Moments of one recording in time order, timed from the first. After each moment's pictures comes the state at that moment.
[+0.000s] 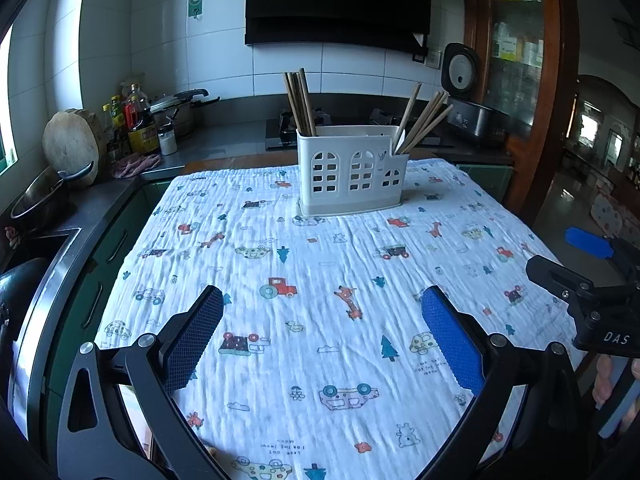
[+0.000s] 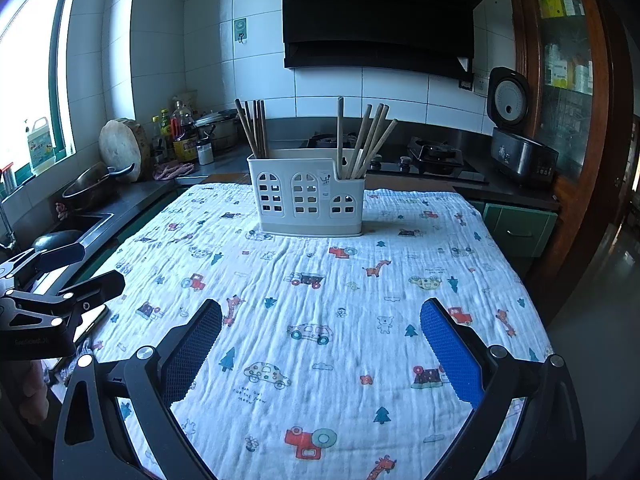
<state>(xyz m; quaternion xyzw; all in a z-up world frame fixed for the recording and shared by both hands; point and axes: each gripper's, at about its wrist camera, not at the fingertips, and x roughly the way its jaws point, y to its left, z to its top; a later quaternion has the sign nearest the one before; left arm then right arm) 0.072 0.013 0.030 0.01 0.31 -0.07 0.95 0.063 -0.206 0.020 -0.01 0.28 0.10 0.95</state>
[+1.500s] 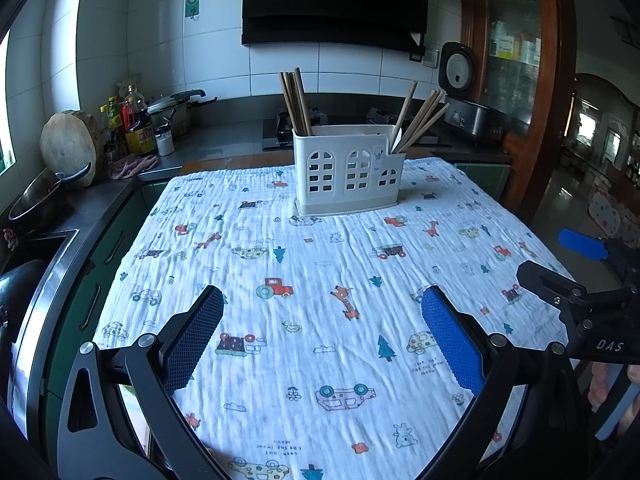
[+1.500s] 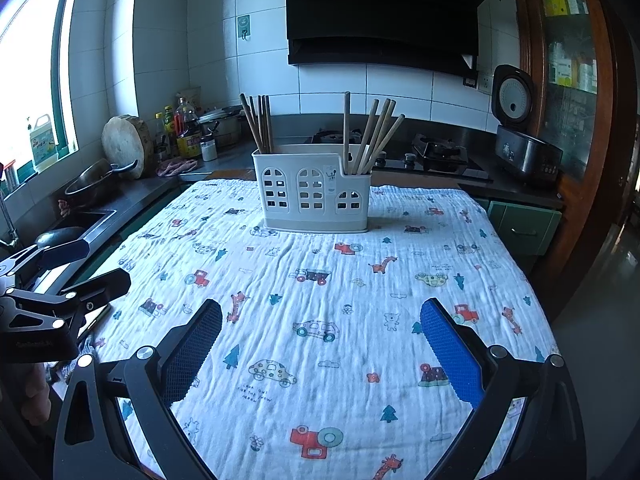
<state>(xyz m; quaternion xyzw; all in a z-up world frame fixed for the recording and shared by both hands) 0.071 0.010 0.030 0.01 0.31 -0.07 0.95 0.067 -0.199 0.015 -0.01 0.29 0.10 0.95</state>
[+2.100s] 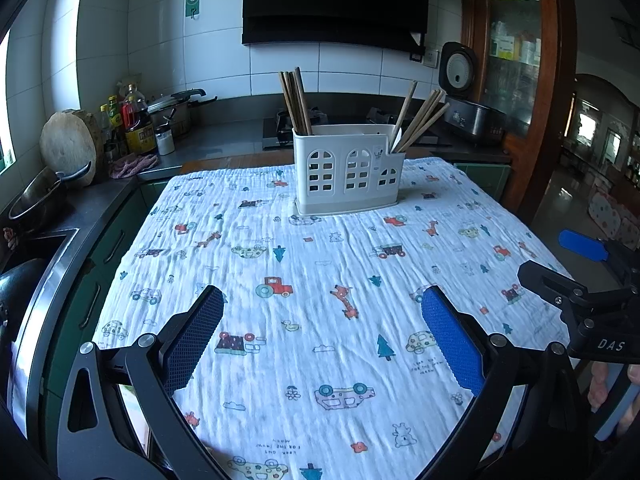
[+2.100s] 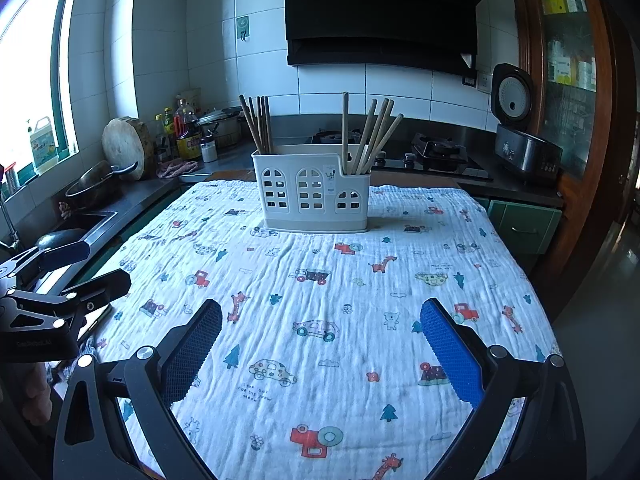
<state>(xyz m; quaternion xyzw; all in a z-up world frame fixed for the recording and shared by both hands) 0.070 0.010 0.029 0.01 0.31 -0.07 0.95 0.066 -0.201 0.014 -0.01 0.29 0.11 0.95</state>
